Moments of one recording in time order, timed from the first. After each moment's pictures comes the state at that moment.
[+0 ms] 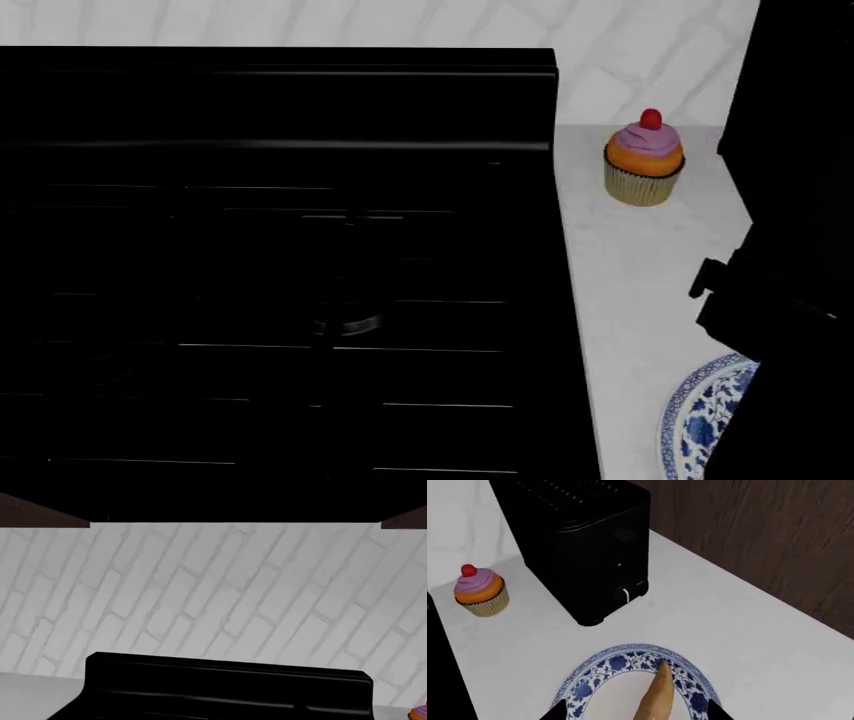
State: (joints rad) left arm -0.87 -0.71 0.15 0.99 -1.74 -0.92 -1.56; right arm 2.35 0.97 -2.39 -0.63 2.33 -0.39 1.57
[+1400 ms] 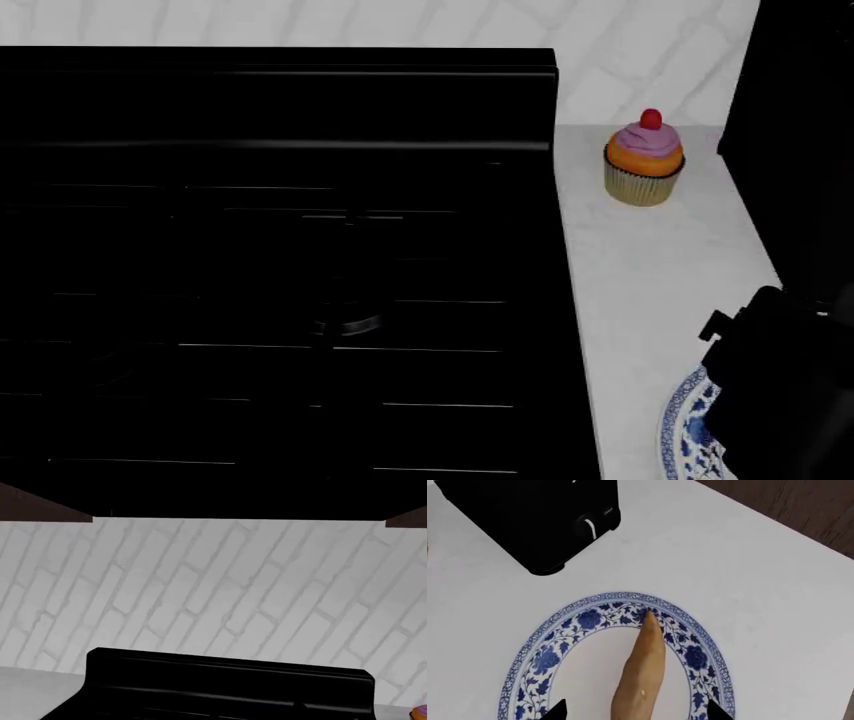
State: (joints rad) left arm -0.78 -0.77 0.14 1.01 -1.65 -0.84 -1.47; right arm 2.16 0.90 -2.41 -0.43 2.55 -0.44 1.41
